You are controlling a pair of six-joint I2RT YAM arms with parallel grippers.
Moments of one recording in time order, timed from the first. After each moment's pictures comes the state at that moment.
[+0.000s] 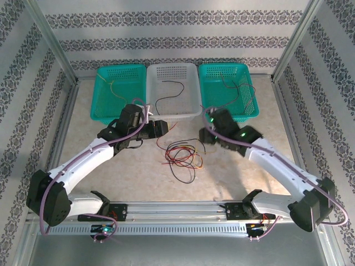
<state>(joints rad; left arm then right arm) -0.50 1.26 0.93 -0.29 0.33 -0.66 0.62 1.19 0.96 -0.72 0.09 0.51</state>
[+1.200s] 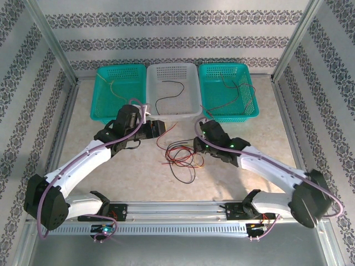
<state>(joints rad) -0.49 1.22 0.92 -0.30 0.32 -0.65 0.70 1.18 0.80 -0.42 0.01 0.60</state>
